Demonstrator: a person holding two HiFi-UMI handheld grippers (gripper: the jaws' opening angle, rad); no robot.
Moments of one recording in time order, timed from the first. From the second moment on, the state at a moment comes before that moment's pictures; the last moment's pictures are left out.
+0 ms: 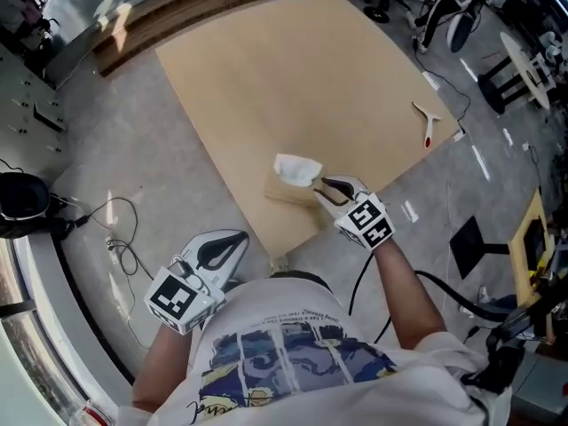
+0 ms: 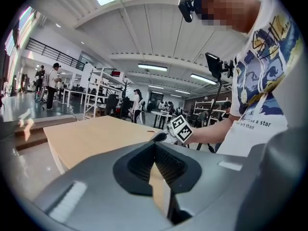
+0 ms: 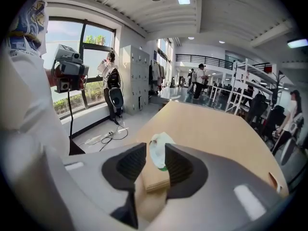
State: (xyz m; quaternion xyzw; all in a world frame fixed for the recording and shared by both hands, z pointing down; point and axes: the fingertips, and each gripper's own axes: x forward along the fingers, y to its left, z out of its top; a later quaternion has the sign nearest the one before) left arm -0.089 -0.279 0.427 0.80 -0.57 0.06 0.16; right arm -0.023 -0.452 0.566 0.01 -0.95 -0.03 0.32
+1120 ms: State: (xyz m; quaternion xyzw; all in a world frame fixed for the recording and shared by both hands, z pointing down) left arm -0.109 -0.304 0.443 0.74 -0.64 0.09 0.20; right arm -0.082 -0.496 0.654 -0.13 -0.92 0.07 0.37
